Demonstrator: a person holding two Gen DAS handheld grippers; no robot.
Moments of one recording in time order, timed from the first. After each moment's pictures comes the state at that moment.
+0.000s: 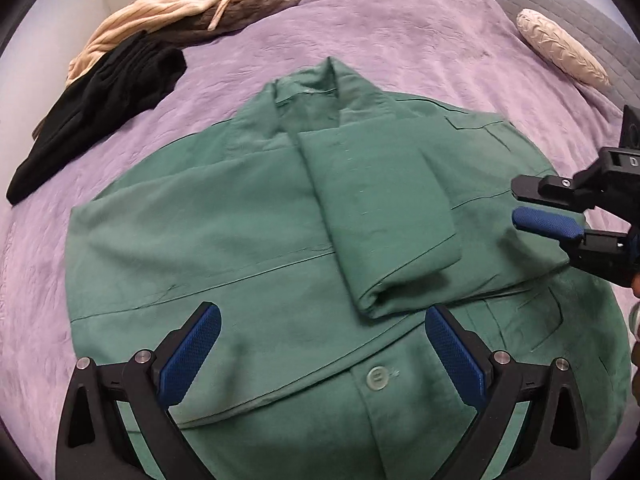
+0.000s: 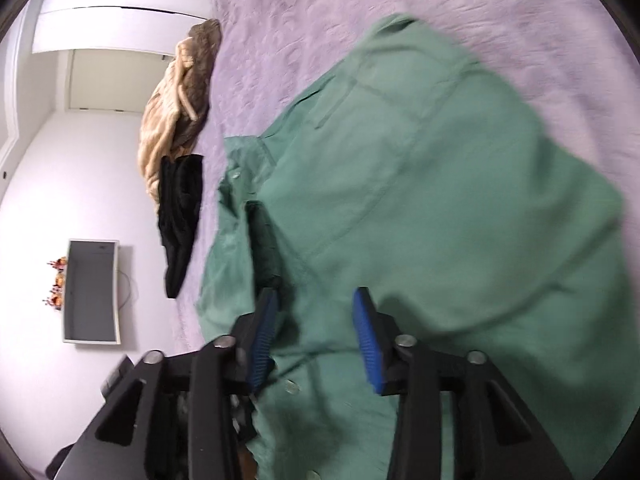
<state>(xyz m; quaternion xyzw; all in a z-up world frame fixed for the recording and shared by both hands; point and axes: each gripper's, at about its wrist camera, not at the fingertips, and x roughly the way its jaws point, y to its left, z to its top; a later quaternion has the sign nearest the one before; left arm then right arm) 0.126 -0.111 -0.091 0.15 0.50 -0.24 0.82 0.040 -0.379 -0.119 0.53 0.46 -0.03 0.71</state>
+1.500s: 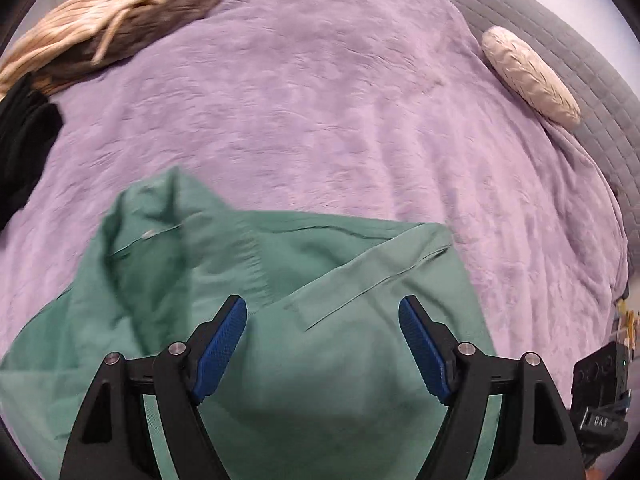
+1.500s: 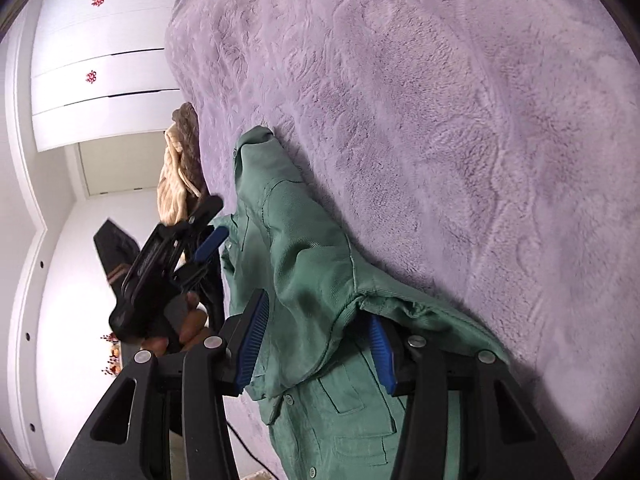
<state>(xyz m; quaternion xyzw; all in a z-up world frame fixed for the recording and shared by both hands) 0.236 -0.264 -0.079 0.11 0.53 -0.35 0.76 -0.038 -0.451 -0.163 0.67 0.34 -0.02 0.66</state>
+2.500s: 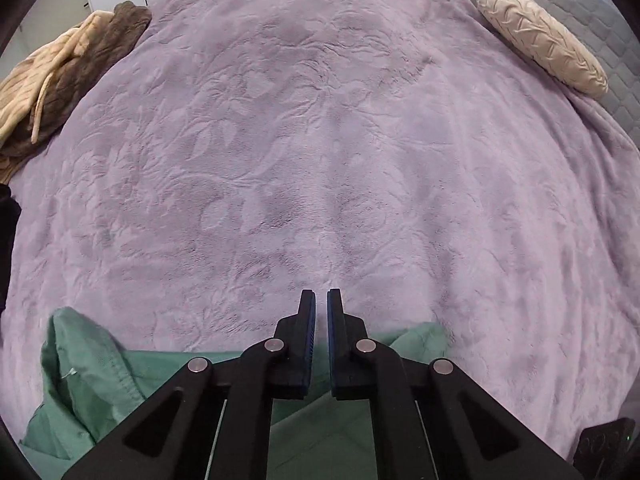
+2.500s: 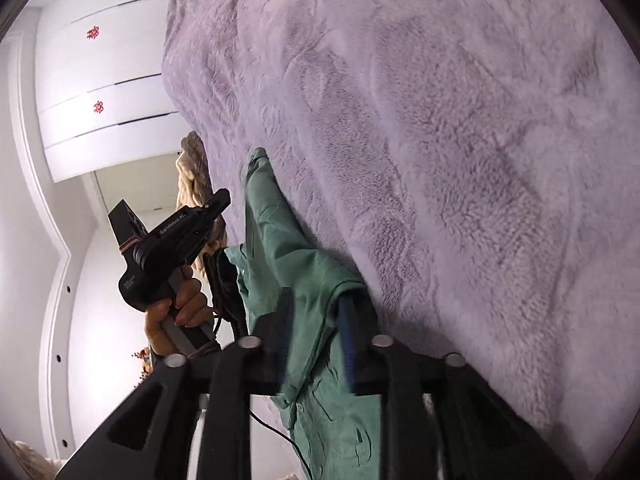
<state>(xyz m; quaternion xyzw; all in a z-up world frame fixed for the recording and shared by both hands) 0.260 -0.378 -0.091 0.18 0.52 -0.33 0.77 -0.072 -0.499 -0.165 0.68 0.33 -0.01 0.65</state>
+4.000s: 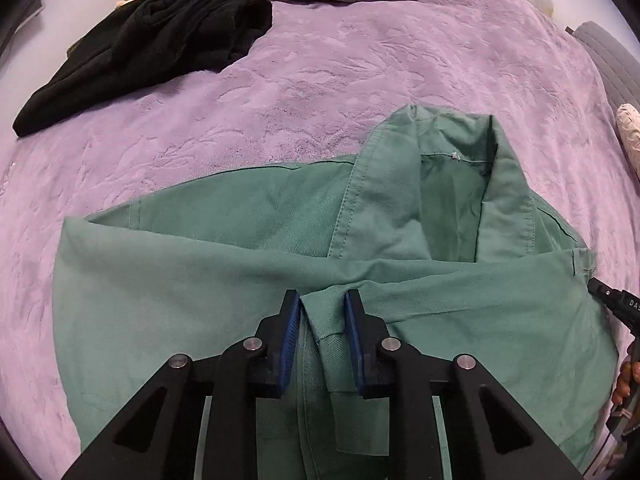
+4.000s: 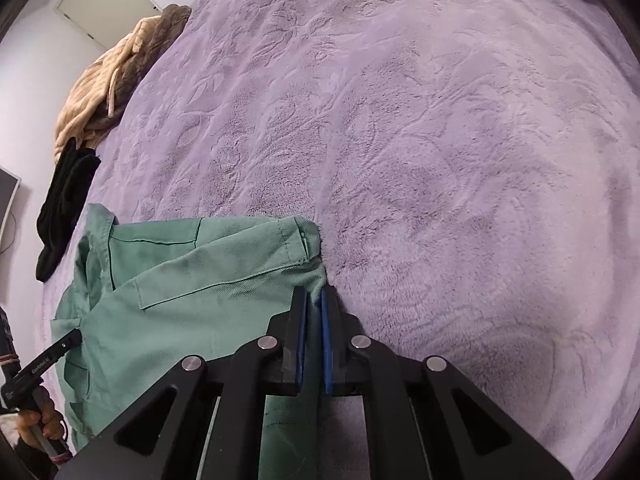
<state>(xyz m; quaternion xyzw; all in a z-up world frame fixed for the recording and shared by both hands) 0.257 -0.086 -0.128 0.04 0.56 -0.13 0.82 0.128 -0.498 -0.134 0.29 0.53 -0.09 0.80</state>
